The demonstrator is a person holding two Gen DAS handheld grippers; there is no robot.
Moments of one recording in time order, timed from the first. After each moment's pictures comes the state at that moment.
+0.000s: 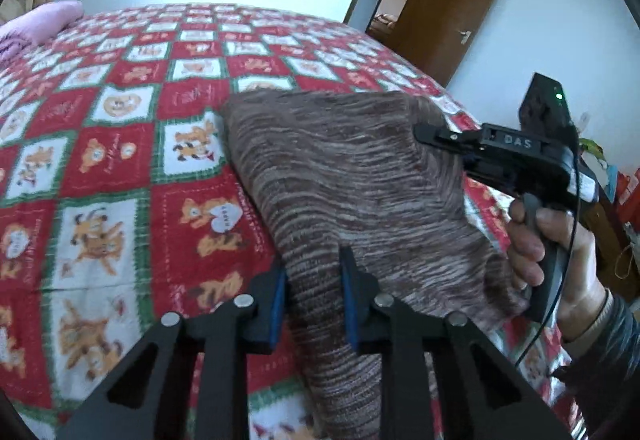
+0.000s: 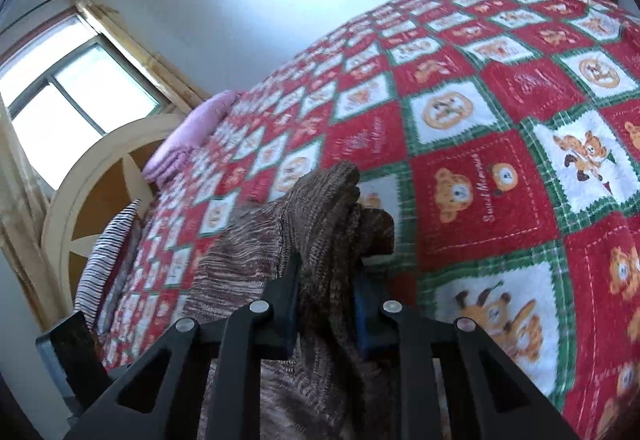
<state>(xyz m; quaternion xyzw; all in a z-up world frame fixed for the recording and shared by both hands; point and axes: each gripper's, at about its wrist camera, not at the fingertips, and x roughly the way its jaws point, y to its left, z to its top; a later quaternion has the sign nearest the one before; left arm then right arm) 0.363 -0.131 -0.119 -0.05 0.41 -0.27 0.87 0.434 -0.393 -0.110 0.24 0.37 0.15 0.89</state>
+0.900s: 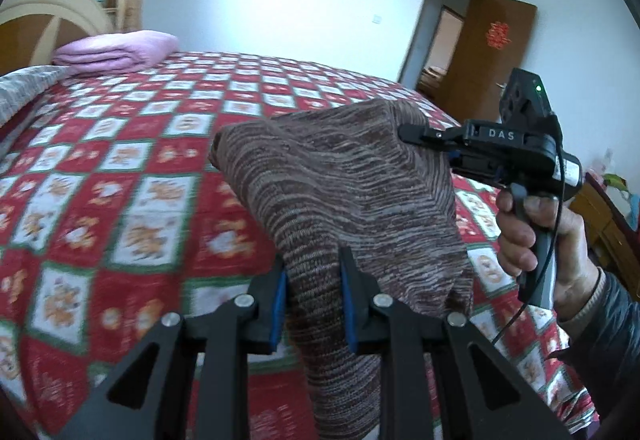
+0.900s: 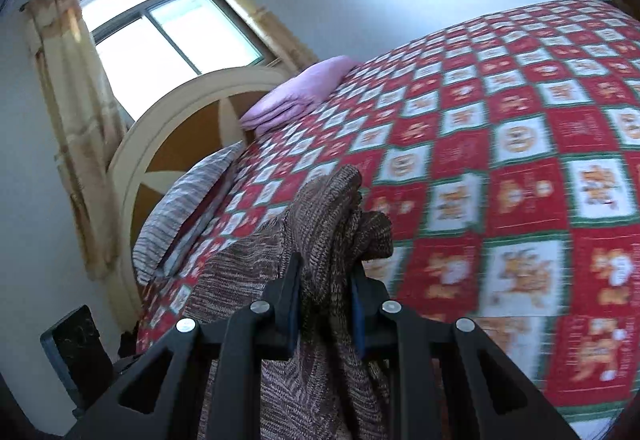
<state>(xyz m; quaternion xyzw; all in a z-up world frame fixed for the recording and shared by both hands) 0.246 0.053 -0.079 -0.08 0.34 -0.16 0.93 0.380 -0.179 -0.059 0.19 0.35 0.31 0.86</state>
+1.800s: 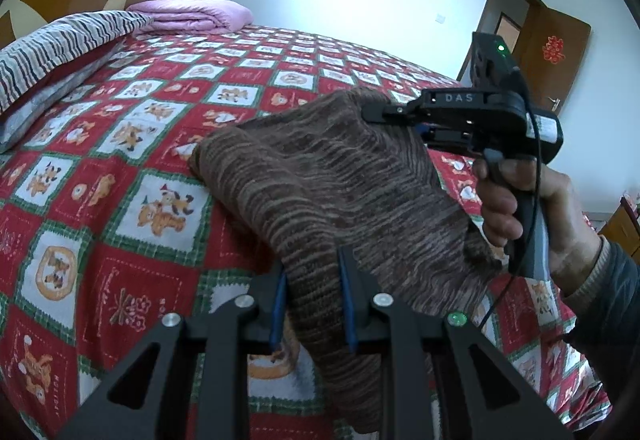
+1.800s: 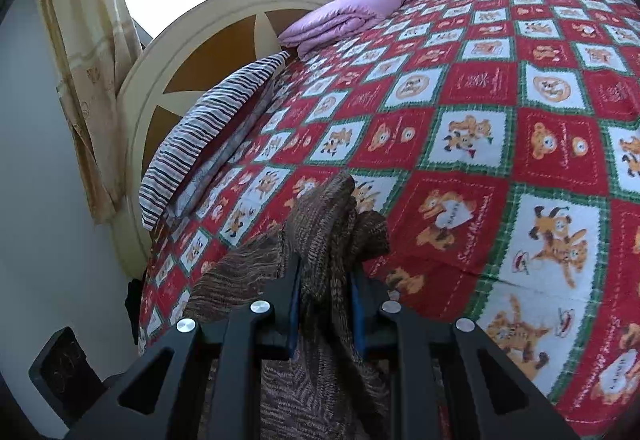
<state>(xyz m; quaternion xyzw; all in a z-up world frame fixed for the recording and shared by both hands) 0.202 0.142 -0.127 -0.10 0.37 -0.07 0.92 0.409 -0.006 -0.123 0.13 0.43 0.38 0.80</state>
